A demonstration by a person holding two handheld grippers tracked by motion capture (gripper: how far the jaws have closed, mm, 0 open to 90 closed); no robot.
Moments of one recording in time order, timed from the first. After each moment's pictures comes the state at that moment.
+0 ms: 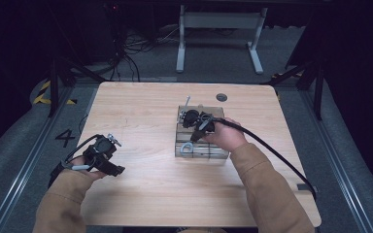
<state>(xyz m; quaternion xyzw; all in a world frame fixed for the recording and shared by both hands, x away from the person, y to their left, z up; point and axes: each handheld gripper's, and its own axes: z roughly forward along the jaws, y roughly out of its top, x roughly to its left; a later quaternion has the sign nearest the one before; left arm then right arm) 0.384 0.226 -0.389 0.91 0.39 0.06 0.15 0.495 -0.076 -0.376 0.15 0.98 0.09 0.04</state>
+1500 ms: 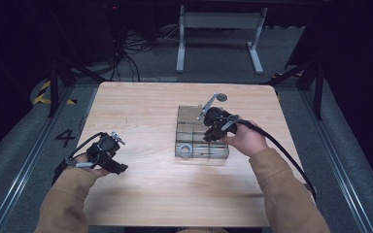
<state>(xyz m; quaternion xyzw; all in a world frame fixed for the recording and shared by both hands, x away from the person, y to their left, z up) 0.390 0.218 -0.388 0.91 0.37 0.06 0.16 0.463 -0.139 -0.340 0.19 0.97 0.17 0.06</state>
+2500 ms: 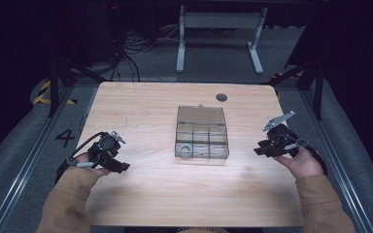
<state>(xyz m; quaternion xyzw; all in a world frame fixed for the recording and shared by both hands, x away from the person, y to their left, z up) 0.391 0.219 -0.389 0.91 0.37 0.06 0.18 0.410 -0.305 -0.366 0.34 0.90 0.23 0.10</state>
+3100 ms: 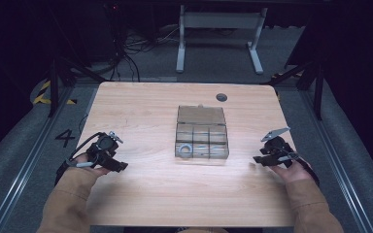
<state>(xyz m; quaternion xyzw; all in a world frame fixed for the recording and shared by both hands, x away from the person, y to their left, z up) 0.398 0.227 -0.401 0.90 0.39 0.06 0.18 0.409 -0.315 -0.427 0.39 0.88 0.21 0.14</state>
